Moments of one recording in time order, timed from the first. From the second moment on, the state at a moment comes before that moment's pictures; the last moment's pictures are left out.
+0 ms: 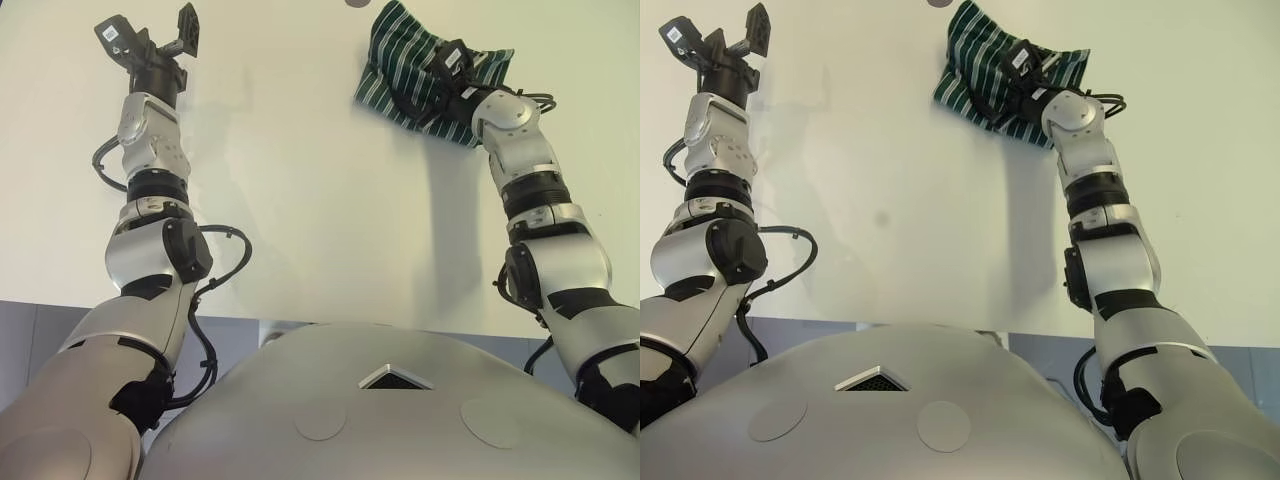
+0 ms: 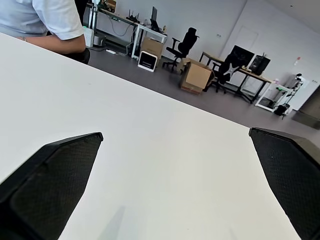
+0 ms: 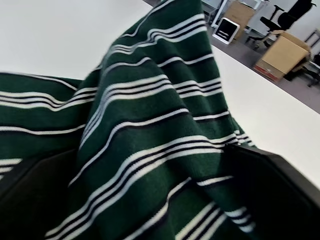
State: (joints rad) left arm -0.65 0.27 0.44 1.01 -0.35 -0.17 -0.41; right arm -0.65 -0.30 0.12 0.96 -0.03 -0.06 0.44
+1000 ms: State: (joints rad) left arm -0.54 0.13 0.17 0.75 -0.22 -0.32 -0.43; right arm -0.29 -0.30 -0.02 0.44 -0.04 -0.30 -0.05
